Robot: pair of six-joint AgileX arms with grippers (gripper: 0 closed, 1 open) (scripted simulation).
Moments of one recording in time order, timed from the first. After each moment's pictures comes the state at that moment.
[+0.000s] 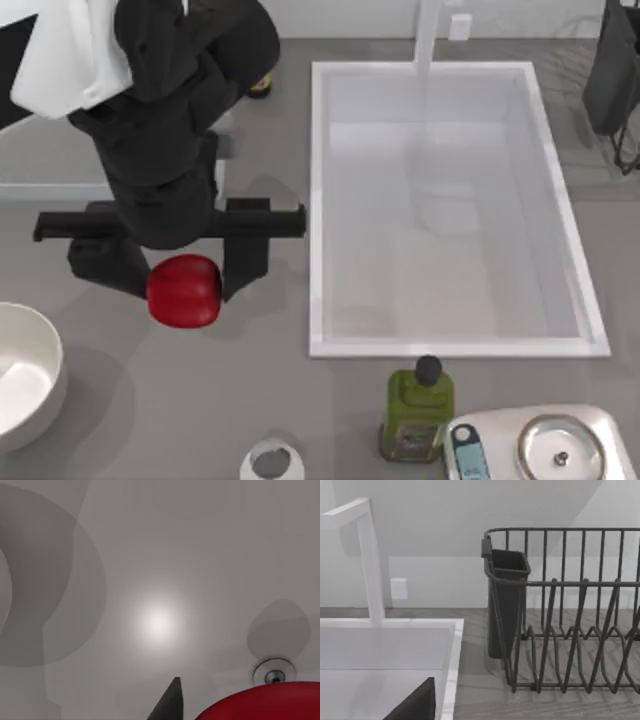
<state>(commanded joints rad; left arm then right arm) -0.62 1.68 1.46 -1.35 0.00 -0.60 0.00 0.00 0.00 0.00 0.00 0.00</state>
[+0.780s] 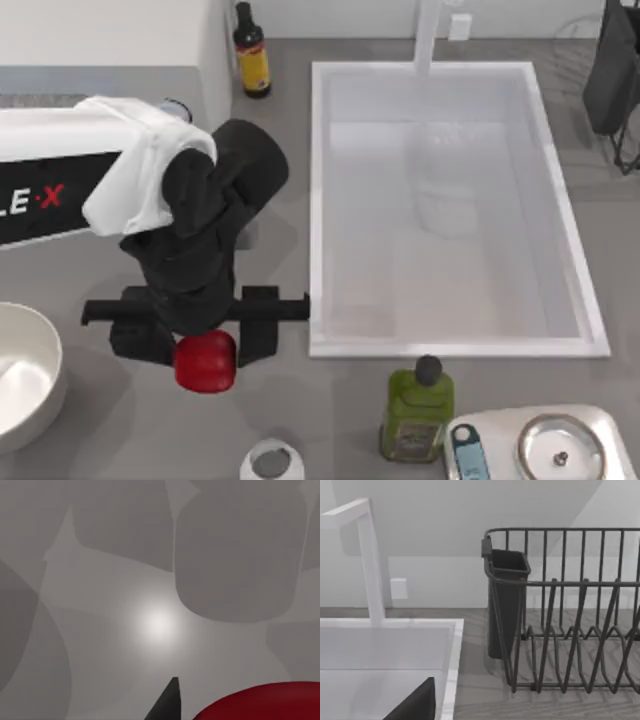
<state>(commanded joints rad) -0.62 1.76 1.12 -0.93 0.00 -0.59 0.00 0.00 0.00 0.00 0.00 0.00</state>
